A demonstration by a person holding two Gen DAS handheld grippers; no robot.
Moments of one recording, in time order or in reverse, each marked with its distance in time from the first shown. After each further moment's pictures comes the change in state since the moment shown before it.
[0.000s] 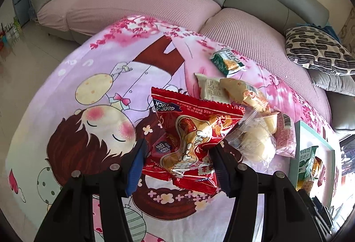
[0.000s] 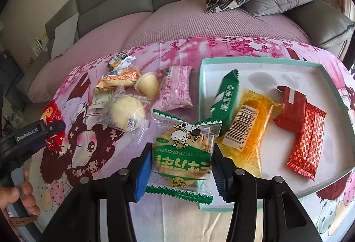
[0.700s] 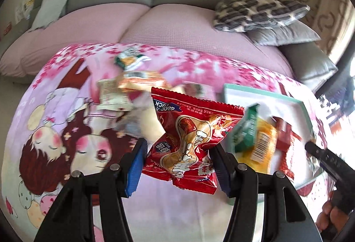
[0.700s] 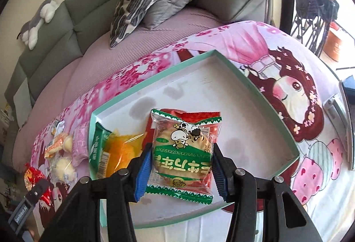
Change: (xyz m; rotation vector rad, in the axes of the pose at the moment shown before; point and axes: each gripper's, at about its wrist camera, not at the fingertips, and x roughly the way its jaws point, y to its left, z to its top) left arm -0.027 -0.141 -0.046 0.339 -0.018 -0.169; right arm -0.046 -0.169 0.010 0.399 -0.081 -0.182
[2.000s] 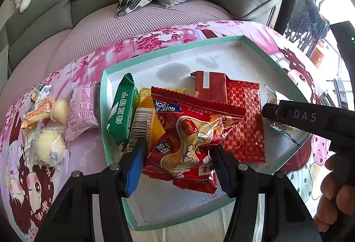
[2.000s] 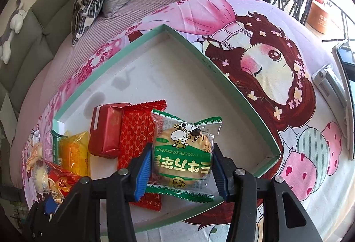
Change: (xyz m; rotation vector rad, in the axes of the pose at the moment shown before) left arm 0.059 -0.160 -0.040 0.416 0.050 -0.081; right arm 0.039 -0.055 0.003 0.110 0.138 -0.074
